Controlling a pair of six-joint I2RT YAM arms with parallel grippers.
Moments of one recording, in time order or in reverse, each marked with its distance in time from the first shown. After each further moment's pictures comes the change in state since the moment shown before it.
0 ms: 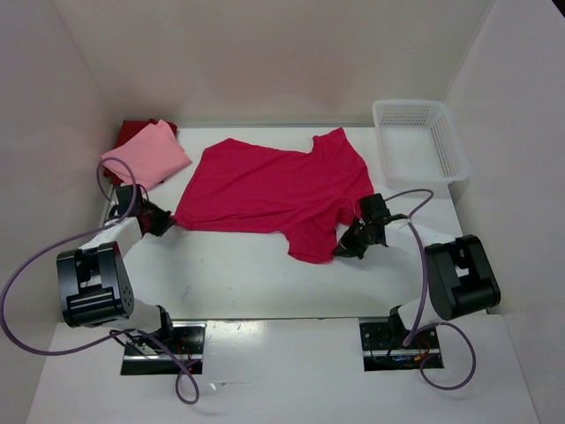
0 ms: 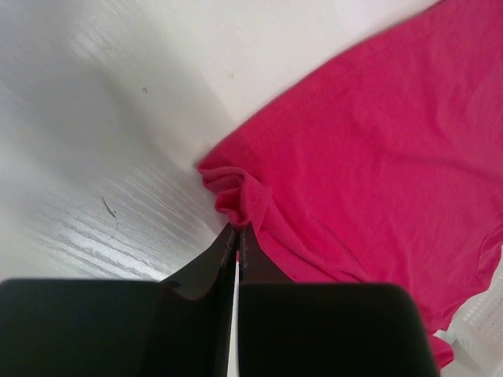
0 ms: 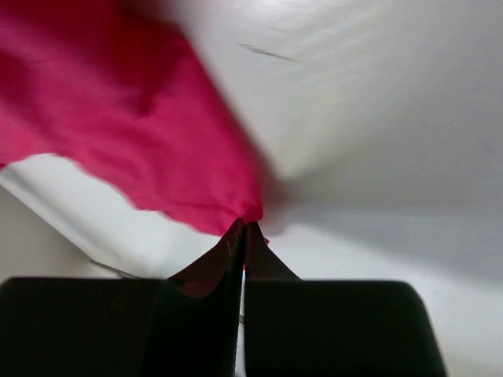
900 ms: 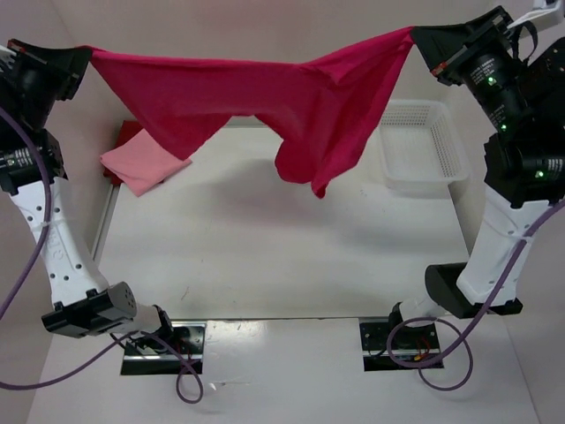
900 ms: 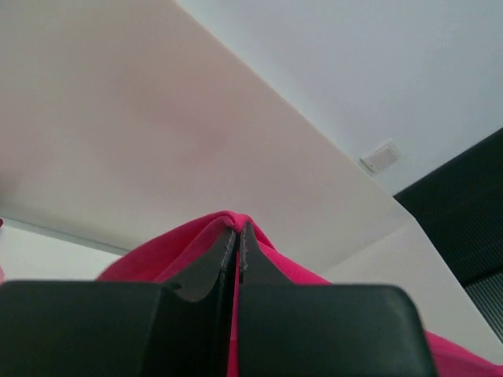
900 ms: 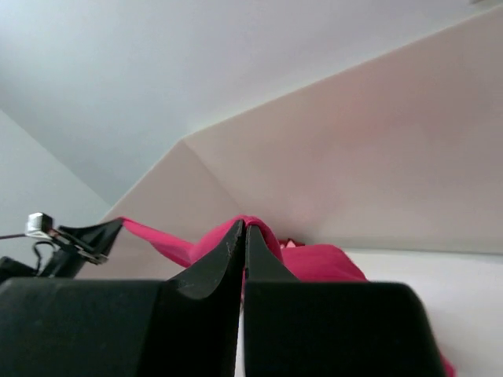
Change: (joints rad) left arm 0.172 -0.011 1.270 -0.175 0.349 -0.039; right arm -0.174 0.106 2.071 -0.517 0.036 -0.250
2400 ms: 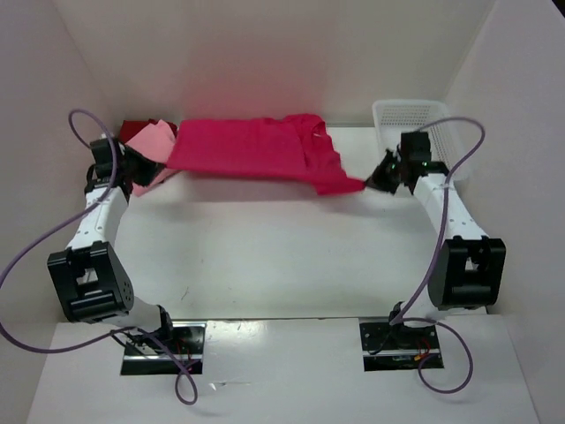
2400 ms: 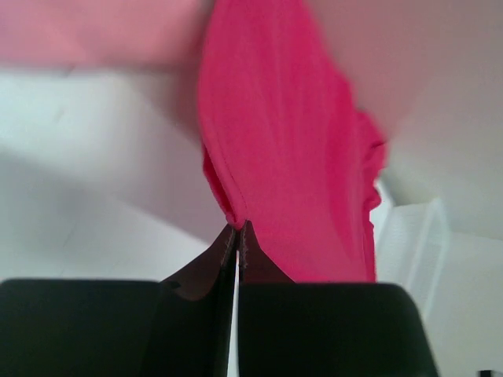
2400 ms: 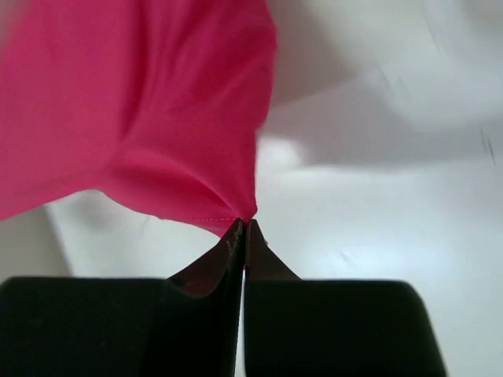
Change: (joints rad) left arm -0.161 0.072 -0.758 0.135 -0.219 0.058; right arm -0.085 -0.047 -1.318 0.280 0.029 -0.085
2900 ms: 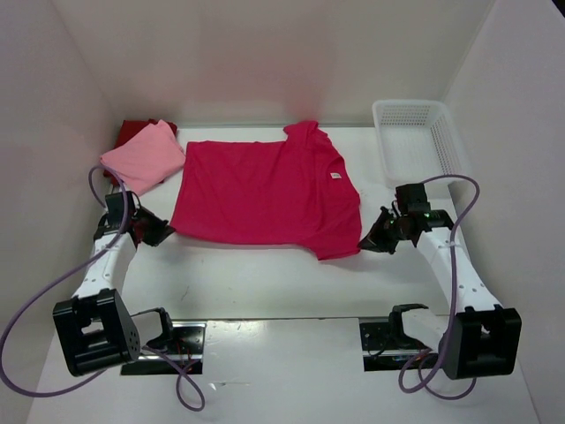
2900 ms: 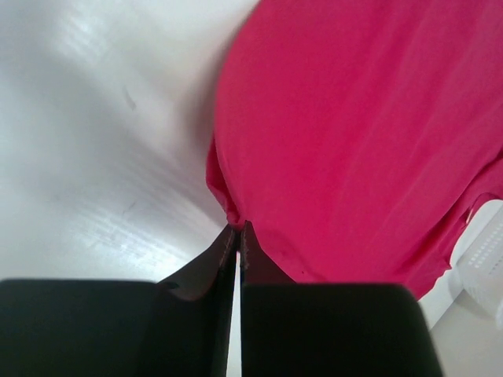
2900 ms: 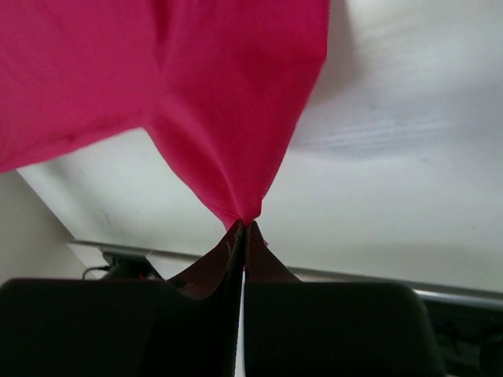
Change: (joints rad) left arm 0.008 -0.327 -0.526 -0.215 -0.069 0.056; right arm 0.053 -0.426 -0.550 -0.278 -0.055 0.048
